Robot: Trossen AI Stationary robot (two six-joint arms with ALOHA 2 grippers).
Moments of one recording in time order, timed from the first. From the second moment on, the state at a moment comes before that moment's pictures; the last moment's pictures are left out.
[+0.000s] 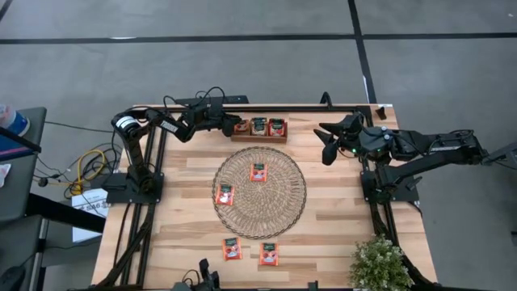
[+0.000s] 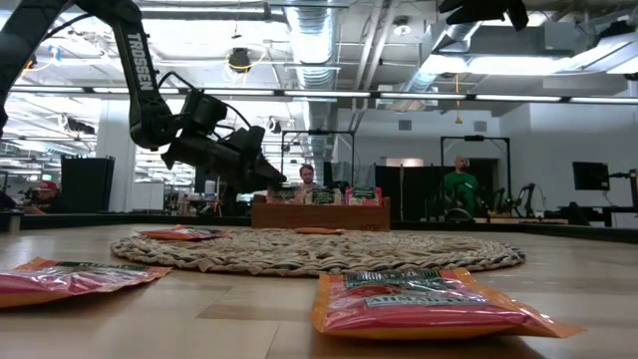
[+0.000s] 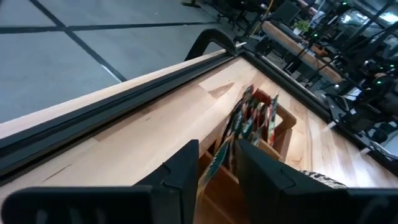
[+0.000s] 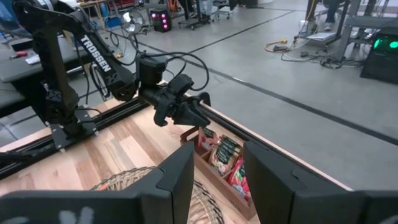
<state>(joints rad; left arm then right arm) 0.82 1.86 0.64 0.98 0.46 -0.39 0.11 0.87 0.96 -0.46 0.68 0.34</state>
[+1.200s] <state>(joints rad) 0.27 1.29 0.64 0.32 0.33 -0.51 0.11 0.79 0.96 -0.60 0.62 0.44</state>
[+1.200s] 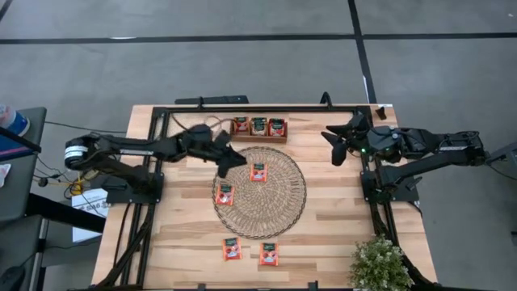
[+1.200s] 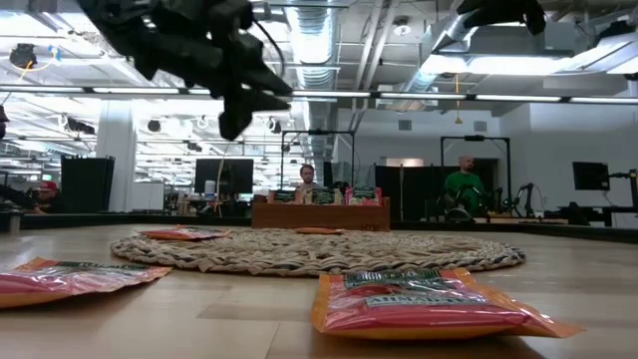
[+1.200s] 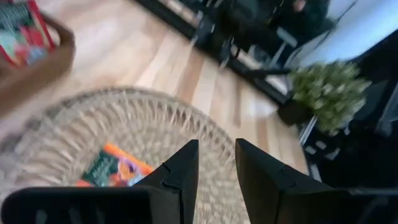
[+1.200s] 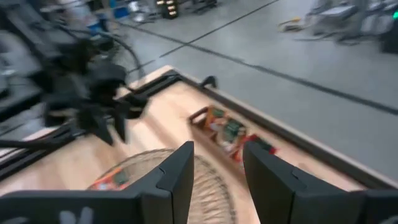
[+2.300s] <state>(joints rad) 0.15 1.93 1.39 -0.56 -0.08 0.19 0.11 0.75 0.96 -0.60 0.39 0.39</state>
